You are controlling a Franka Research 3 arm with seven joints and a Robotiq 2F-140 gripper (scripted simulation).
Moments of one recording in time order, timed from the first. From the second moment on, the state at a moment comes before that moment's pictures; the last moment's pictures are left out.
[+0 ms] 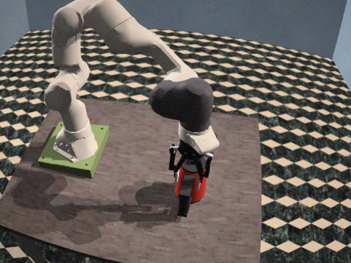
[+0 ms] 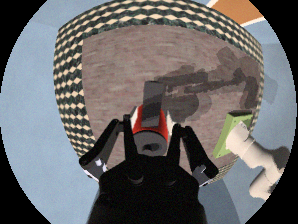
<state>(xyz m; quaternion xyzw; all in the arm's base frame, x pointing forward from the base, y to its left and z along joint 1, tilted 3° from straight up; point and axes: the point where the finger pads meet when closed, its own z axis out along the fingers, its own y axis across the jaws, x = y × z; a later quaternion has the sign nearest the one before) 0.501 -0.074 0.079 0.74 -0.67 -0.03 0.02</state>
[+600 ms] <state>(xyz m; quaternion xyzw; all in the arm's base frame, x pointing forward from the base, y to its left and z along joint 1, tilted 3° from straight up) 0.503 -0.074 0.074 0.74 -0.67 -0.02 0.02</state>
